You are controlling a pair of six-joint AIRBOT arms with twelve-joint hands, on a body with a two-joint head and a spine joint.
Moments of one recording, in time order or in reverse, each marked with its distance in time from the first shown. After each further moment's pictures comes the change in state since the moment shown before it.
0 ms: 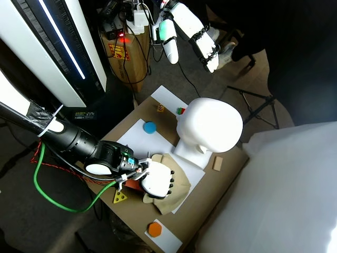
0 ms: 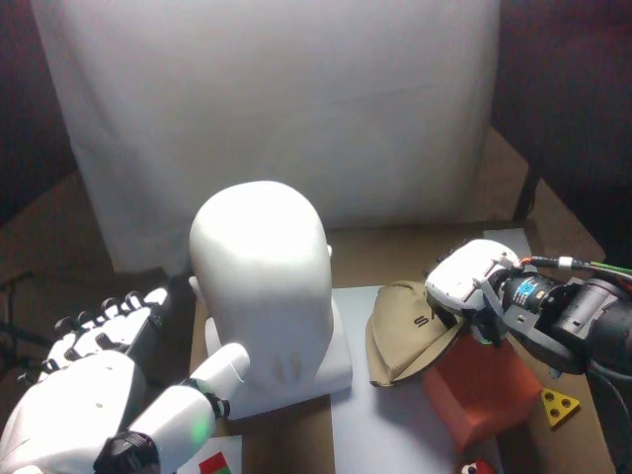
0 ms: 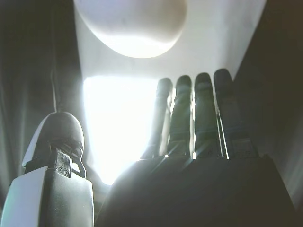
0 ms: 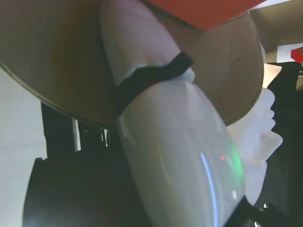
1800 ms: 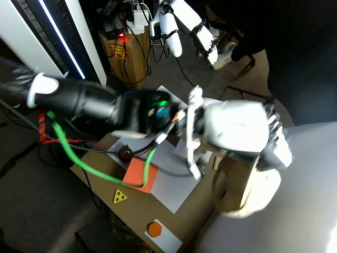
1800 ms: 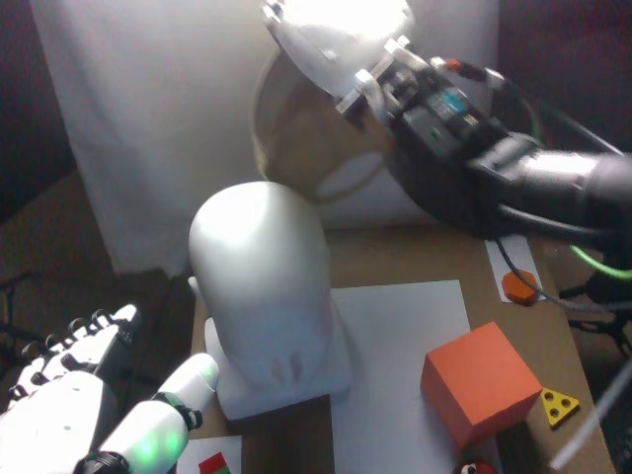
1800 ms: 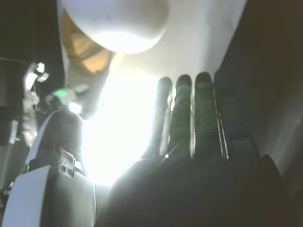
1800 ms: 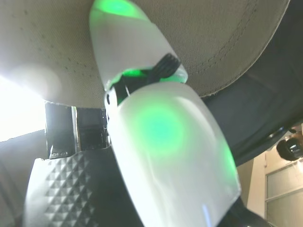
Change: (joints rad) left arm 0.047 0.001 -0.037 -0.036 -0.082 -0.071; right arm 0.409 0.164 -0.447 0.358 0.520 -0.725
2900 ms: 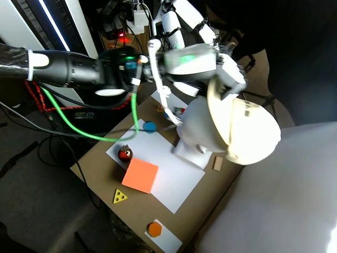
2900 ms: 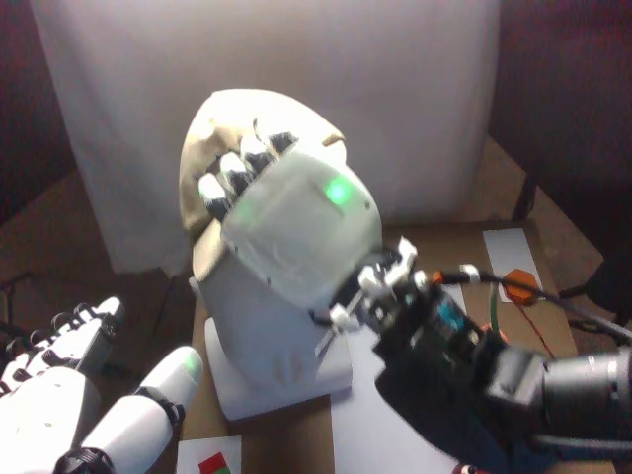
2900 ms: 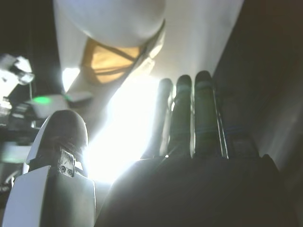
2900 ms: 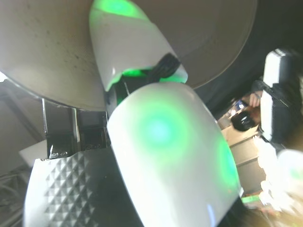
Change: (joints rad) left arm 0.020 0.017 0.007 0.012 -0.012 -0.045; right arm -0.243 0.105 -0.532 -0.018 0.293 -0.352
